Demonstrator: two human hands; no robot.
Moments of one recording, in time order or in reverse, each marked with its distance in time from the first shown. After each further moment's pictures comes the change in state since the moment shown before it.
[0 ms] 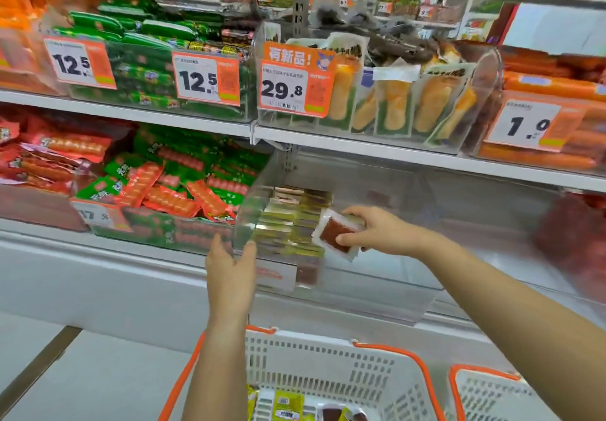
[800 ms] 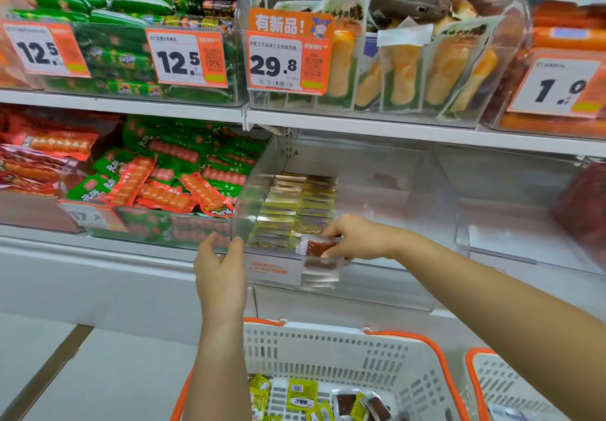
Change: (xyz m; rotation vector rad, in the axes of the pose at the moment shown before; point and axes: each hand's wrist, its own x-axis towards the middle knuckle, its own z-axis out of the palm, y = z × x) left_hand 0.010 -0.011 -0.002 -0.070 0.077 -0.047; right_hand 0.036 0.001 0.046 -0.077 -0.225 -0.069
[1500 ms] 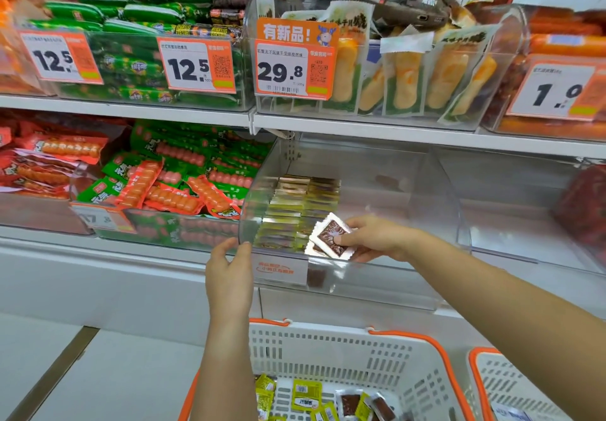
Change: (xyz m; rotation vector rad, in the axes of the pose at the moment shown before) left_hand 0.000 -0.002 -0.004 -0.048 -0.044 -0.047; right_hand -0.007 0.009 0.000 0.604 0.070 0.272
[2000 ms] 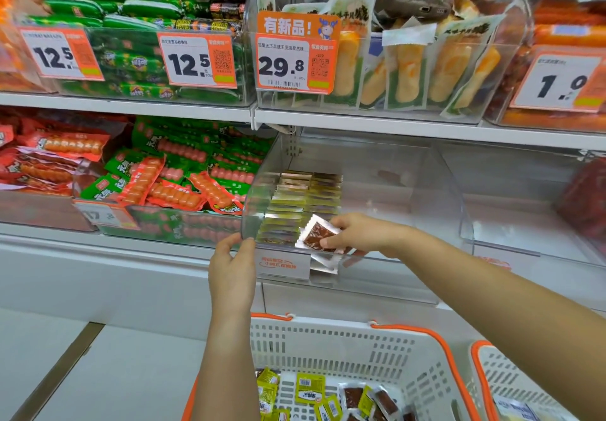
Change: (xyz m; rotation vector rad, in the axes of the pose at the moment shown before) left_hand 0.000 0.002 -0.001 -0.021 -0.033 -0.011; right_hand -0.005 -0.014 0.018 -0.223 -0.054 -0.101
